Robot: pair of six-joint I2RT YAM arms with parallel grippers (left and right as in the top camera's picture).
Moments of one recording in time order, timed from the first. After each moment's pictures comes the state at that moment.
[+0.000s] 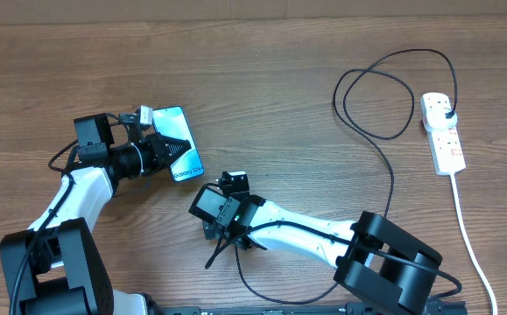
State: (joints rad) left arm 0.20 1.63 0.83 -0.22 0.97 -0.29; right arm 1.08 1.93 1.18 -0.57 0.19 0.93
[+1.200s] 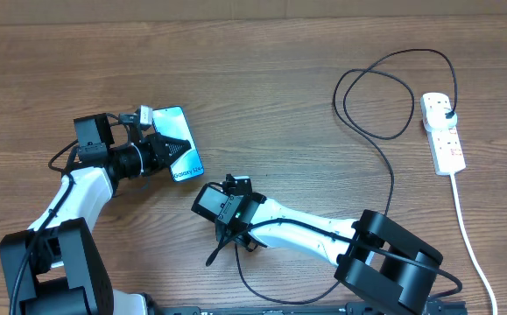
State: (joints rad) left arm 0.20 1.63 0.83 -0.22 0.97 -0.29; right arm 1.07 1.93 1.19 -0.63 0.09 0.97
